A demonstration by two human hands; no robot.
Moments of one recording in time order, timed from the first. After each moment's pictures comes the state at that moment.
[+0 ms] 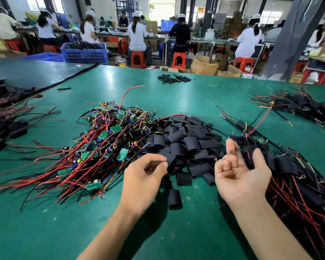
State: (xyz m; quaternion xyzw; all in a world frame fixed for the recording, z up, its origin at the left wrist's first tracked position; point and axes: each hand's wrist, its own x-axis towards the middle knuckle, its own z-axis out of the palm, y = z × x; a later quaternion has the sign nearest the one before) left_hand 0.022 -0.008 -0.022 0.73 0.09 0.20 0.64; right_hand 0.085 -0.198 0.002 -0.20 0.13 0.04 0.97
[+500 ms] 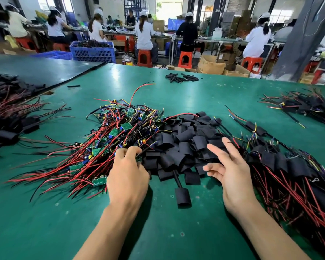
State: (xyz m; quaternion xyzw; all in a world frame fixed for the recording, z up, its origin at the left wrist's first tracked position) left_hand 0.015 0.026 -0.020 0.89 0.26 0.24 0.29; right_hand 0.082 -0.170 -0.016 -0.60 0.02 -0.02 0.80
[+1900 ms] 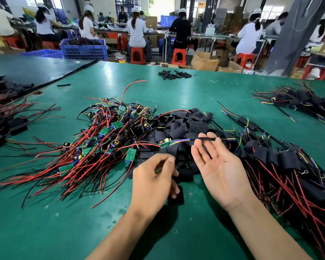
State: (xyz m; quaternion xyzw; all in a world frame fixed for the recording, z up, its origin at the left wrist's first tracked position) left_hand 0.016 -0.027 -0.026 0.71 0.09 0.19 0.67; right_hand 0.076 -0.167 -0.002 -0.31 -0.03 0.13 0.94
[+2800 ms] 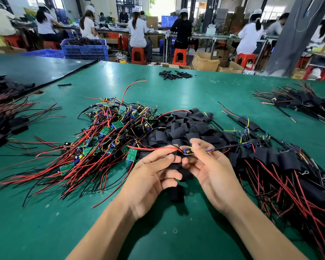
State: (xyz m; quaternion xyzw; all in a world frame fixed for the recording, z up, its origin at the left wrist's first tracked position) left_hand 0.020 -0.007 -0.009 0.47 0.05 -0.05 0.88; right_hand 0.067 -0.155 -0.006 -0.48 -0.07 0.12 0.86
